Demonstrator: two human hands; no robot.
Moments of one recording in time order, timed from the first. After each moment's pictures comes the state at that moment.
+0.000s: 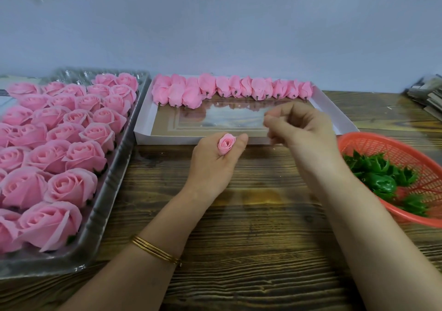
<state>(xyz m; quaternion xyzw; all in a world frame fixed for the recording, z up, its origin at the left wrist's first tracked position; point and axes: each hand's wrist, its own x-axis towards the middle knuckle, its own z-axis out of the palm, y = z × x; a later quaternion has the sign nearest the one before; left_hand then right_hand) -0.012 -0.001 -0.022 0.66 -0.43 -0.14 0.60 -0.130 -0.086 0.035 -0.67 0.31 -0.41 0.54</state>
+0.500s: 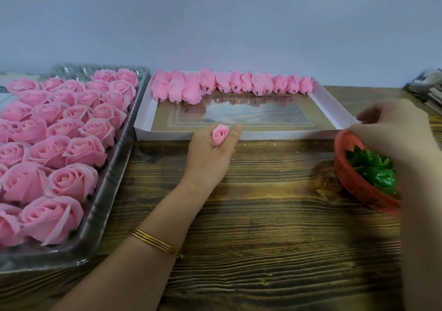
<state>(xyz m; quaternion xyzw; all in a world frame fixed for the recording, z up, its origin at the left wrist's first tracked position) -0.009 -0.001 -0.021 0.65 -0.37 -0.18 0.64 -0.219 -0.157 0.052 -0.76 0.59 -0.26 0.12</state>
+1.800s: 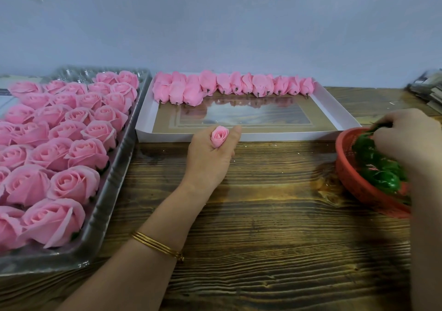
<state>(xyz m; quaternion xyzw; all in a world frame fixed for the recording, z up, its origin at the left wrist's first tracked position) -0.010 0.002 -0.017 0.66 -0.35 -0.20 0.64 -0.225 -0.153 0.054 -0.73 0.65 -0.20 0.09</state>
